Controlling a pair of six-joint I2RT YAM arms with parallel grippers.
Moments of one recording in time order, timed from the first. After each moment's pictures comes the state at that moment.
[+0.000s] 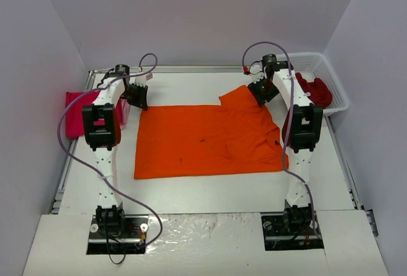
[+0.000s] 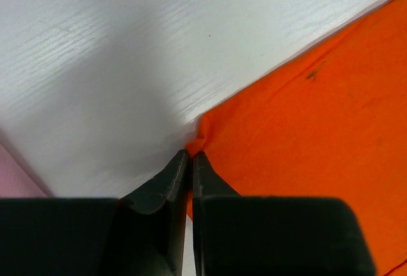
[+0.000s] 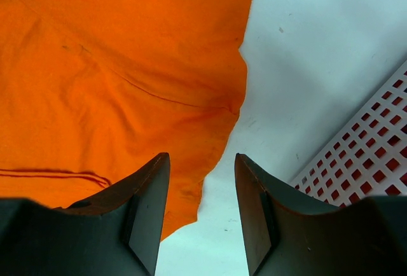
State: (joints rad) left arm 0.05 2.43 2.12 -0.90 0.50 0.38; right arm 0.11 2.31 2.11 -1.04 -0.06 -0.52
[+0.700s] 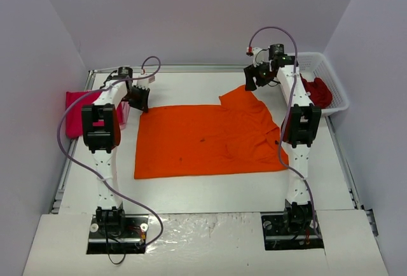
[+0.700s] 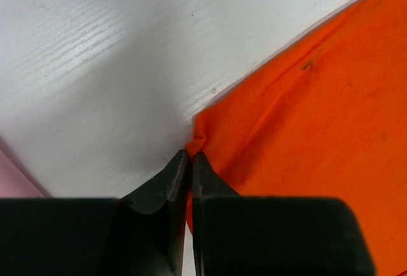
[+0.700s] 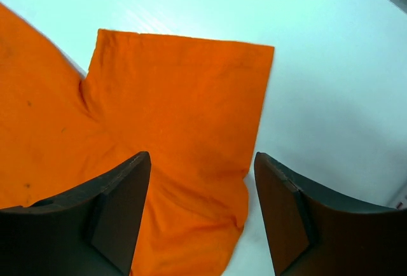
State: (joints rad) left arm 0.02 2.33 1.95 -0.80 0.43 0.37; right arm 0.06 2.45 2.41 -0.95 -0.44 -0.45
